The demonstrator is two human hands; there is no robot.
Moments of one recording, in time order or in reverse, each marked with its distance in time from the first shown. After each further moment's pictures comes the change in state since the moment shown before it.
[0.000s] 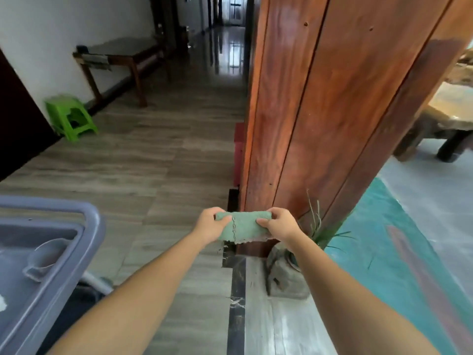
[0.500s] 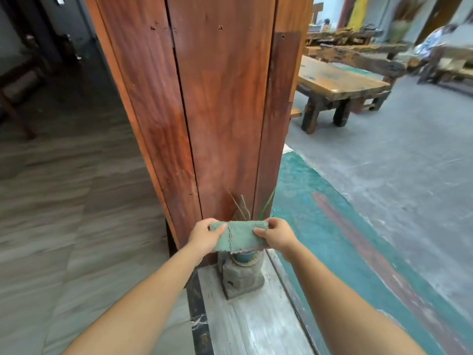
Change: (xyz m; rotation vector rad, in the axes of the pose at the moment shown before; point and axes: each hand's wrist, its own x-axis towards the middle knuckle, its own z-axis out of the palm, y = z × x) left_hand 0.011 0.090 0.222 0.111 -0.284 0.088; right_hand -0.035 0.134 -0.192 0.219 0.334 0.200
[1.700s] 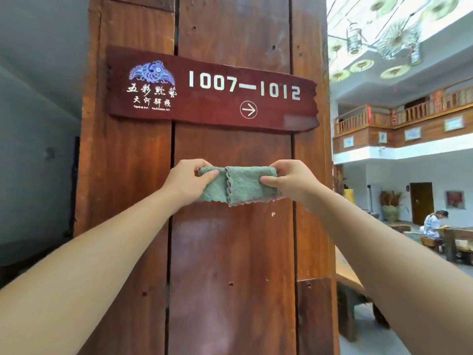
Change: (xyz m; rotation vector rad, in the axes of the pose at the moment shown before) left_hand 0.180 0.558 -0.262 0.187 0.543 1.001; right_hand 0.135 -0.603 -0.207 -0.102 0.324 -1.060
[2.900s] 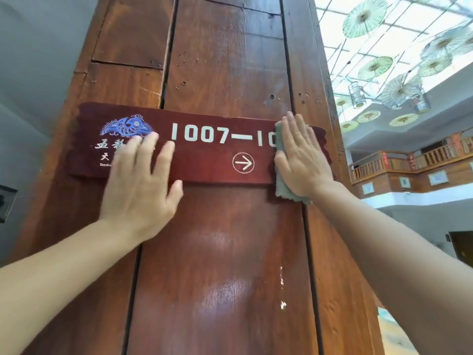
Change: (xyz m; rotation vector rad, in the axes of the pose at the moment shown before) left_hand 0.095 0.010 -0.040 0.995 0.714 0.465; right_hand 0.201 -0.012 -0.057 -0.759 0.512 -0.663
